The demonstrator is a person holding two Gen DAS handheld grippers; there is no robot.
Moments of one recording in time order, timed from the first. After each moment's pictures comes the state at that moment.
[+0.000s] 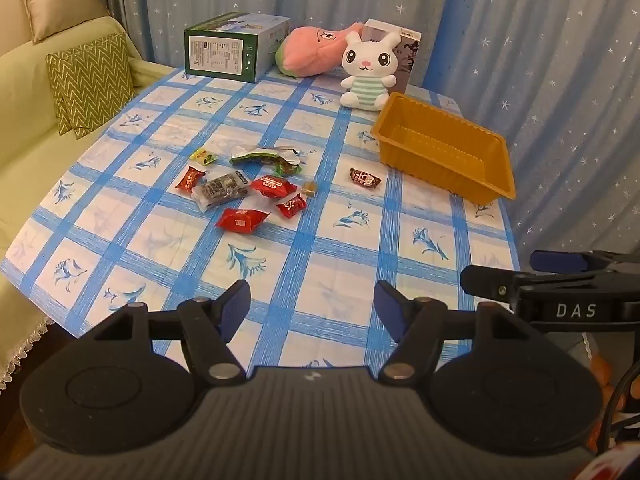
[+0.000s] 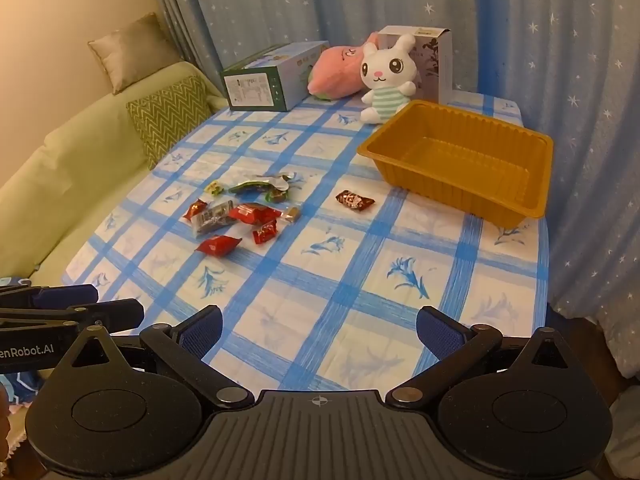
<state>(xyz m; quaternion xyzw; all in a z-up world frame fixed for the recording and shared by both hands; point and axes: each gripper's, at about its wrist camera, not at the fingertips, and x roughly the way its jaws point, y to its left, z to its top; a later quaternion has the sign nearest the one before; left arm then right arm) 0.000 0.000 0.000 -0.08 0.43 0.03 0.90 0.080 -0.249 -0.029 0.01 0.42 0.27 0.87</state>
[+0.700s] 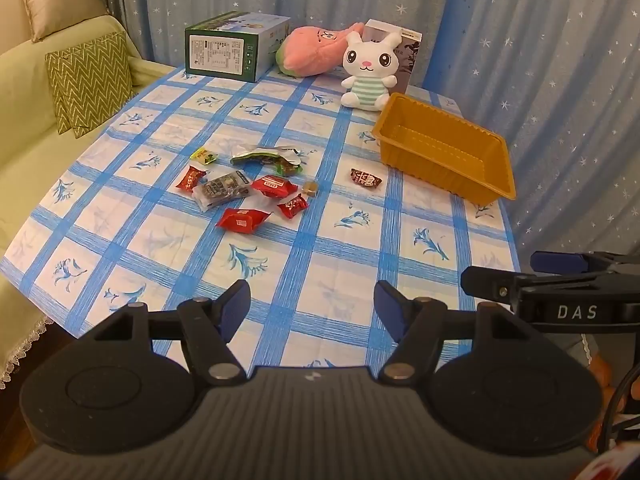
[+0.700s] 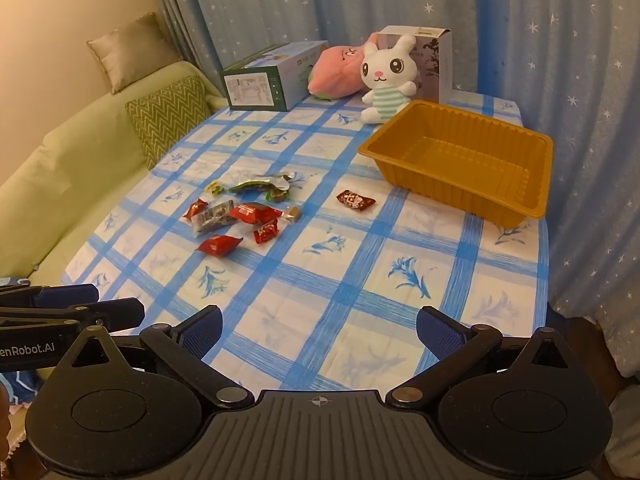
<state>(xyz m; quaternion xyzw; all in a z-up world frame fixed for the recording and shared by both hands) 0.000 0.000 0.000 -0.08 0.42 0.04 0.90 0.080 -0.247 -0.028 0.01 0.42 0.27 0.87</state>
